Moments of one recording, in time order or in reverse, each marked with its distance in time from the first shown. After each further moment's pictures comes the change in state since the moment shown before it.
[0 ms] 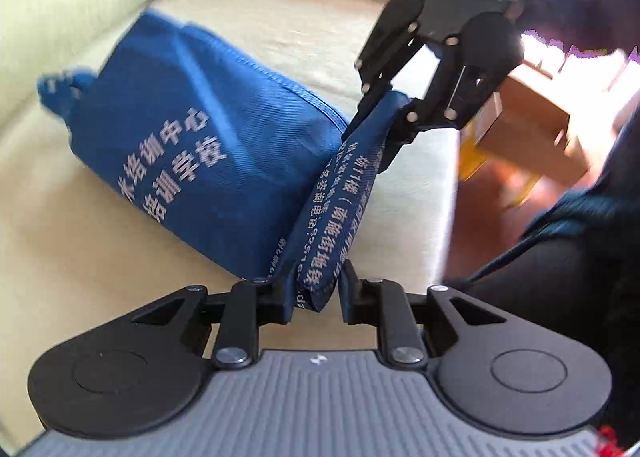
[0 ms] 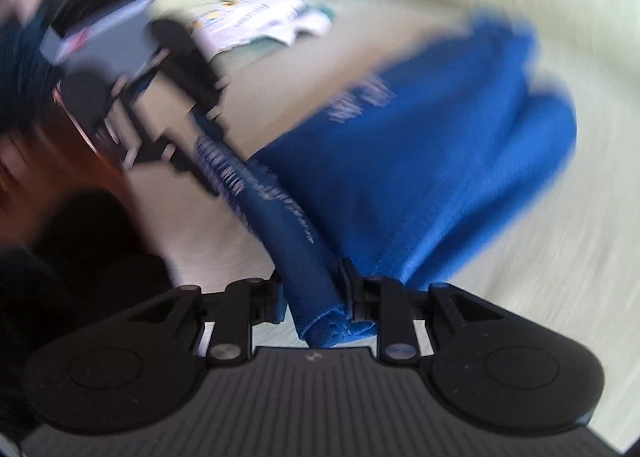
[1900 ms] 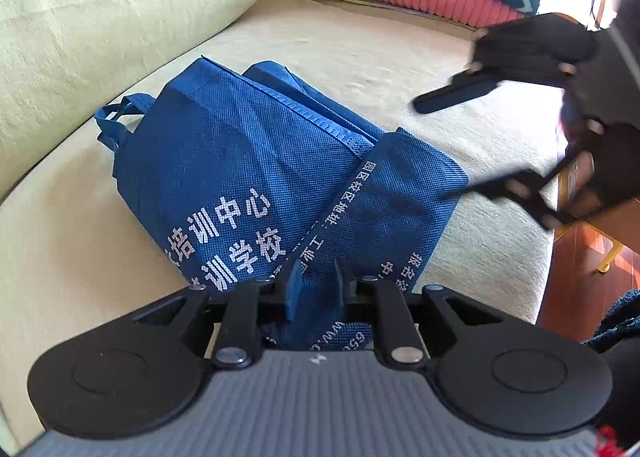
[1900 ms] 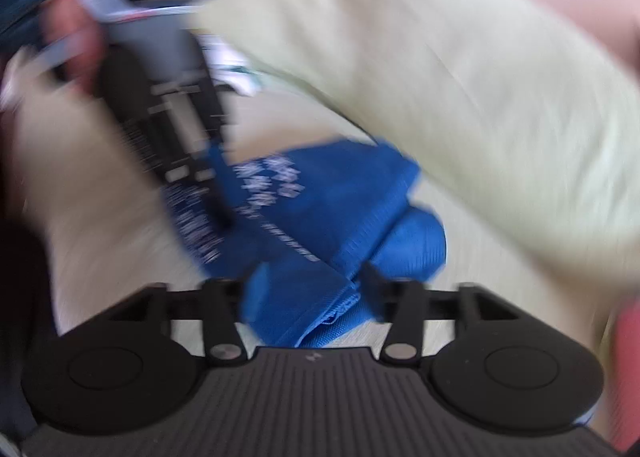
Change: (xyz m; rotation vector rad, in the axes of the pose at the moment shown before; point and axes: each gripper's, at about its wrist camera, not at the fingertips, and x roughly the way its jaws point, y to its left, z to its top) left arm 0.020 -0.023 -0.001 -0.029 -0.141 0.297; right arm 0.024 0.102 -0.103 -0.731 -0.328 -0.653
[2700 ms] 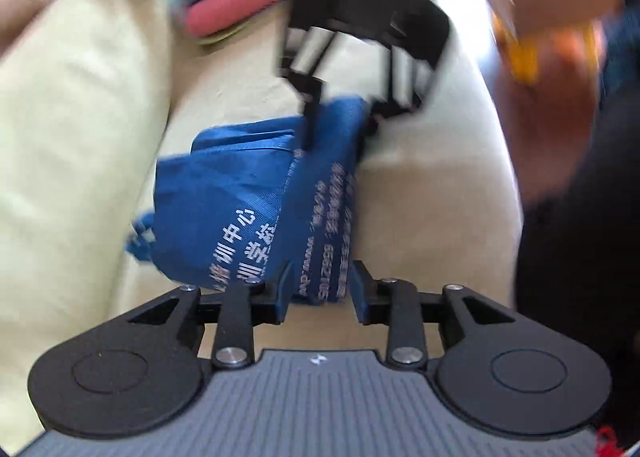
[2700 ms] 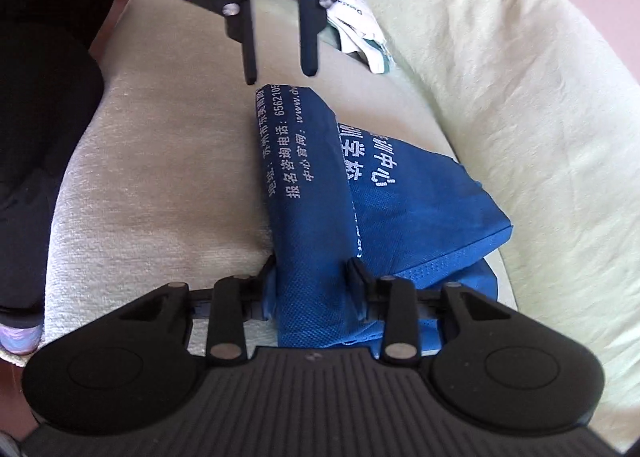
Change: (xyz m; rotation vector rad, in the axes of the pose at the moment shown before) left arm -0.046 -0.070 -0.048 0.753 0.005 0.237; right arm 0.040 -0.010 0.001 -0.315 0.060 0.195
